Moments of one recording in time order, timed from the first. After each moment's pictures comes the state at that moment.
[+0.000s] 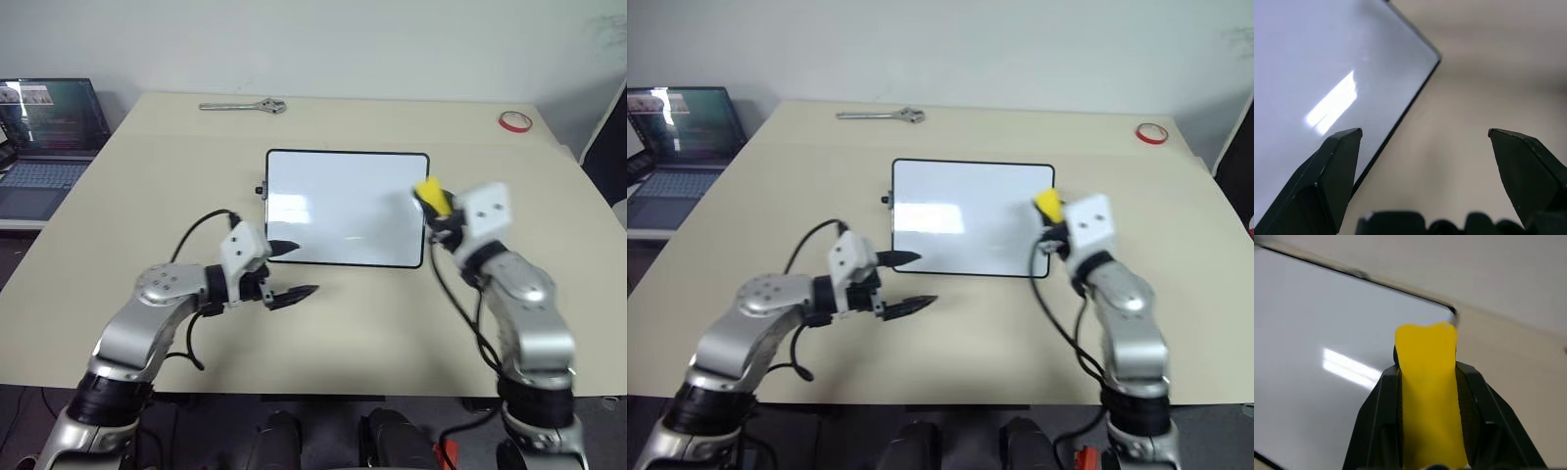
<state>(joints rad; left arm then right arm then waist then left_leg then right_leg) -0.38 0.66 -0.14 -0.26 -0.39 0.45 -1.00 -0.23 -0.25 -0.18 -0.56 -0.05 0.76 0.36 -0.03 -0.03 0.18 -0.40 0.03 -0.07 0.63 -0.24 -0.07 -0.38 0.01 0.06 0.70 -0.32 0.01</state>
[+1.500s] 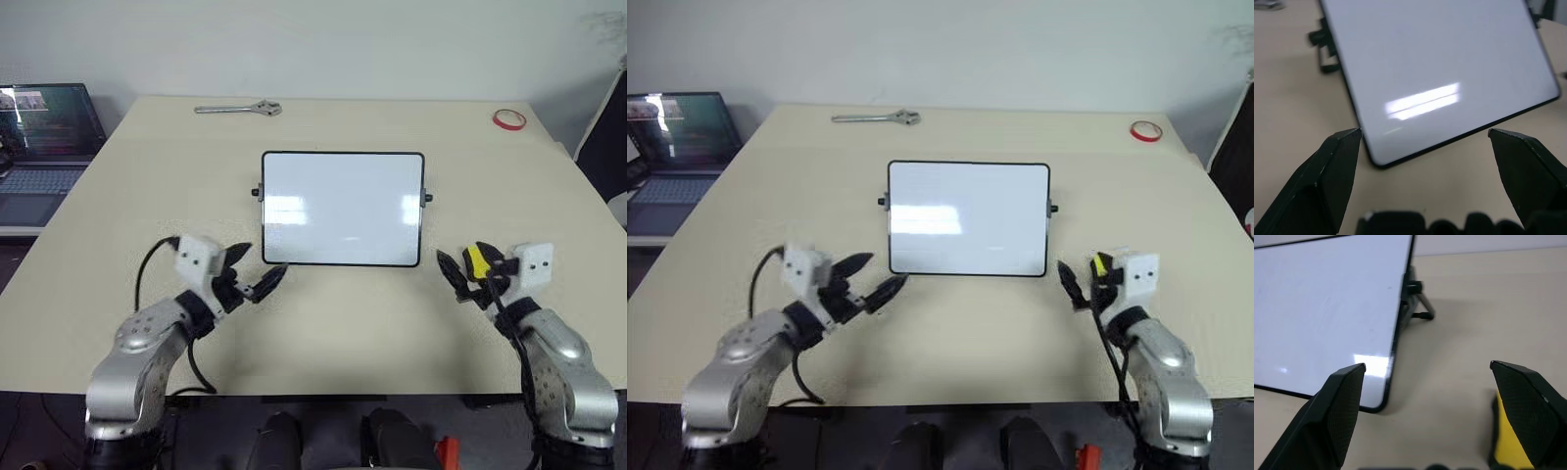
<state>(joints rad) 0.02 0.38 0.24 -0.47 -0.38 0.58 -0.51 0.05 -0.22 -0.31 -0.47 0.34 0.47 0.41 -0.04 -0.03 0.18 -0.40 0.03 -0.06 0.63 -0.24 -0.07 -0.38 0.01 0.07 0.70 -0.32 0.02</state>
